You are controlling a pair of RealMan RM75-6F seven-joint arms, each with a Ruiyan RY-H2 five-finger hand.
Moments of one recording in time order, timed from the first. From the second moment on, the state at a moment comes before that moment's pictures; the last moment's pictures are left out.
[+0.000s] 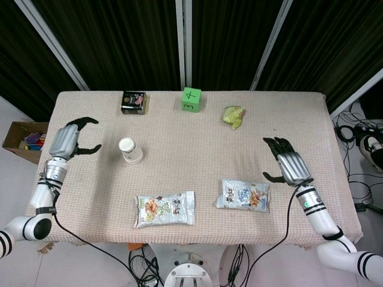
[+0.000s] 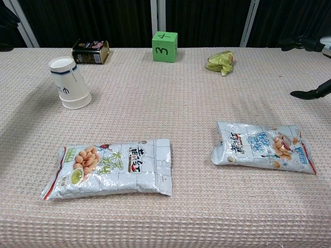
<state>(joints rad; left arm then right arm) -0.55 -1.28 -0.28 -1.41 1.14 0.97 -0.24 0.47 -1.37 0.16 -1.40 -1.40 1.06 0.11</state>
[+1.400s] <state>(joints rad) -0.80 -1.24 -0.21 -1.57 0.85 0.75 0.18 0.18 -1.13 0.04 -1.48 -1.65 1.55 0.31</state>
